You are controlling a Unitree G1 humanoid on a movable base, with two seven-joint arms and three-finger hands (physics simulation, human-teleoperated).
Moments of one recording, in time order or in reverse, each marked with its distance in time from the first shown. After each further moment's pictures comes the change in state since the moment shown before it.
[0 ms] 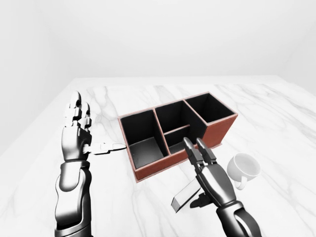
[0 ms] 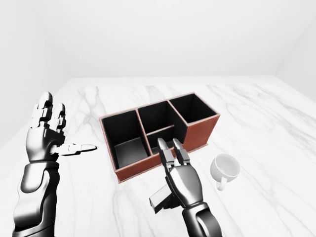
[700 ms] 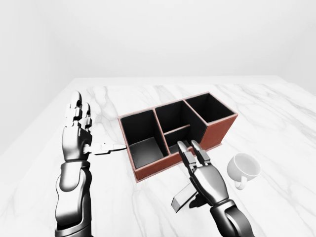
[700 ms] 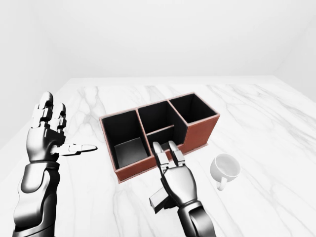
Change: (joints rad) left arm 0.002 -0.001 -0.003 -0.002 0.003 0.000 -0.002; right arm -0.034 -0.011 0.041 0.086 -0.117 0.000 -0.036
